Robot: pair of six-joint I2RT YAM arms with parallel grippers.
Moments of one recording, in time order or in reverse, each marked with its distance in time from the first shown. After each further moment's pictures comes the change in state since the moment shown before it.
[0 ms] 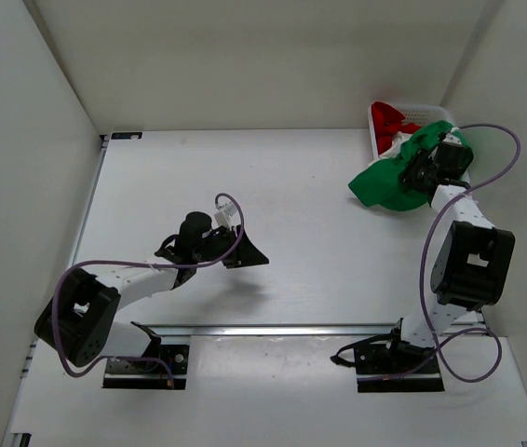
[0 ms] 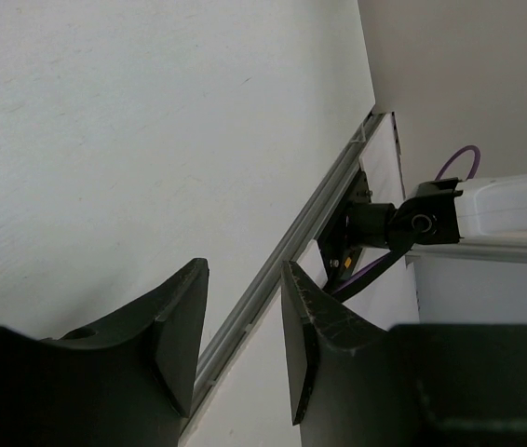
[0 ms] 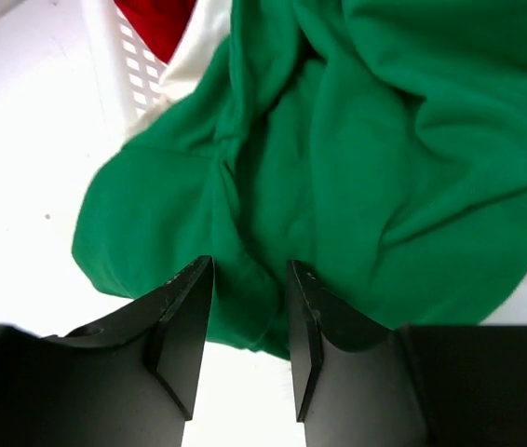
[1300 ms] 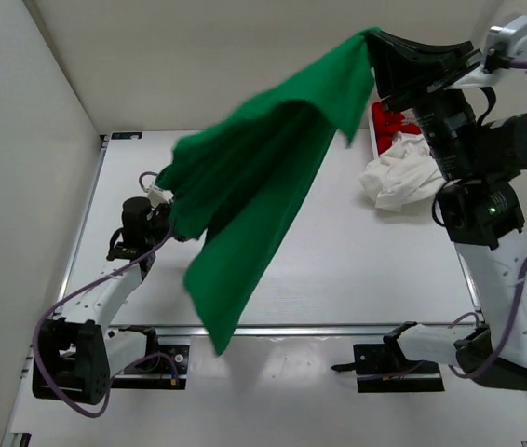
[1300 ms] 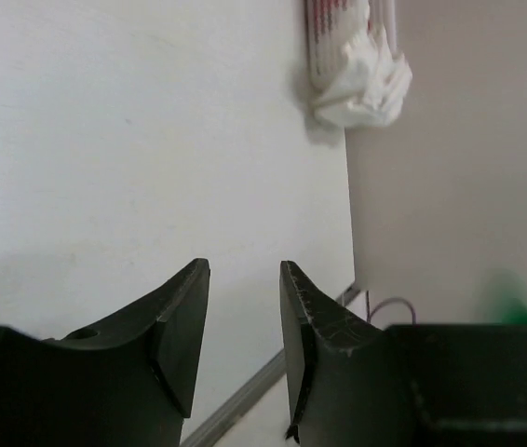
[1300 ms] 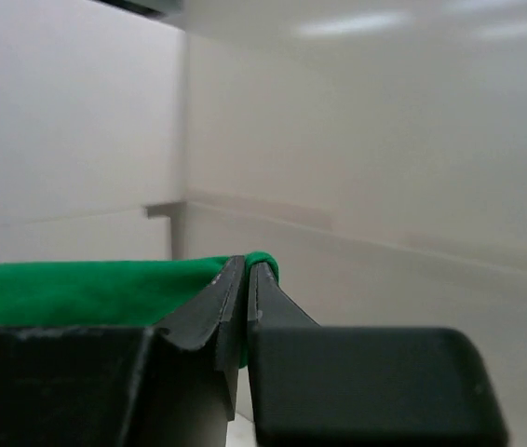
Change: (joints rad) left arm 0.416 -0.239 0.035 -0.190 -0.020 -0.083; right arm 0.889 -0.409 0.796 0.095 0.110 -0.287
